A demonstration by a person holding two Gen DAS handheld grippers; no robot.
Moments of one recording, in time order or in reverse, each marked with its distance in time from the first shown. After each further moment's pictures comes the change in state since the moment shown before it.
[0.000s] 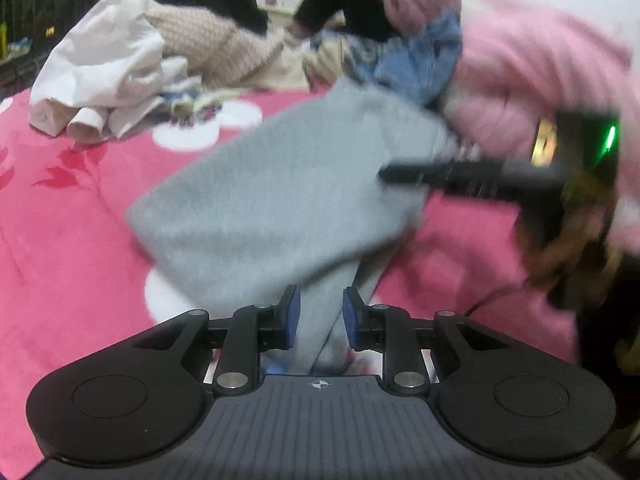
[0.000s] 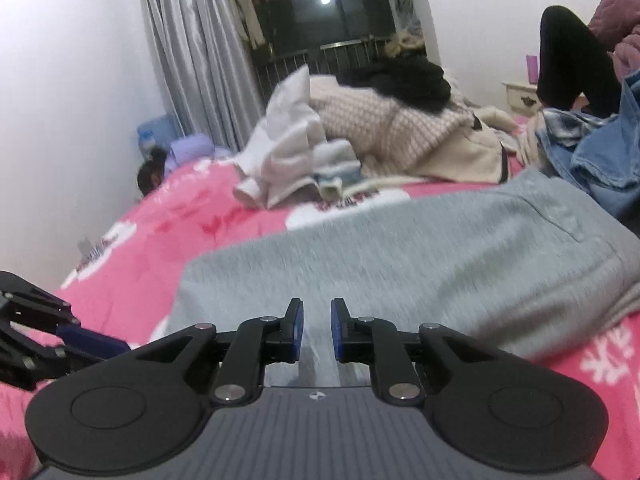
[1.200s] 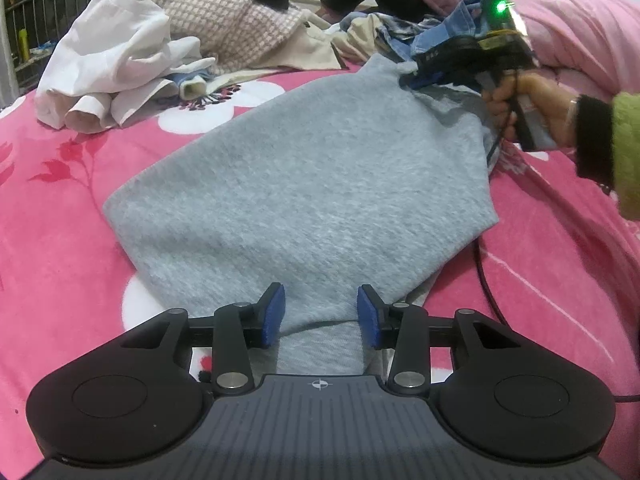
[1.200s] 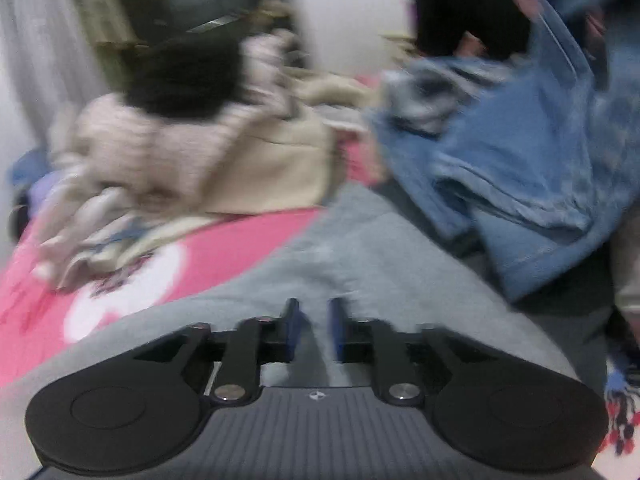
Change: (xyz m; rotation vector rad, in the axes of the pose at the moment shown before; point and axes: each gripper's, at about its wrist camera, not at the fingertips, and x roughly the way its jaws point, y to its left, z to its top) left arm 0.062 -0.008 -0.014 0.026 0.056 0.152; right arm 0.098 -0.200 0.092 0.292 0.061 -0.294
